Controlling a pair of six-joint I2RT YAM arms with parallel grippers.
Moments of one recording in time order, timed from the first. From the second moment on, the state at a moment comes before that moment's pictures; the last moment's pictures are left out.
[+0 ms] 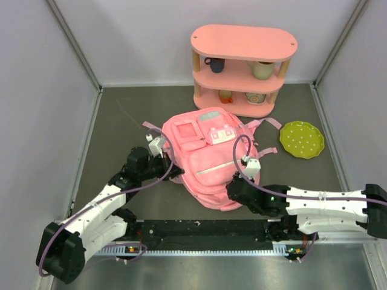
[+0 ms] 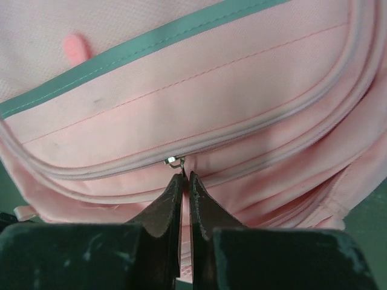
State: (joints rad) left arm -0.44 0.89 0.41 0.00 0.48 -0.58; right arm 1.32 0.99 0.56 -0.42 0.70 1.14
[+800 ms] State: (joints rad) left arm -0.34 0.92 0.43 -0.02 0.56 -0.55; right arm 0.75 0.93 0.45 -0.17 0.53 0.85
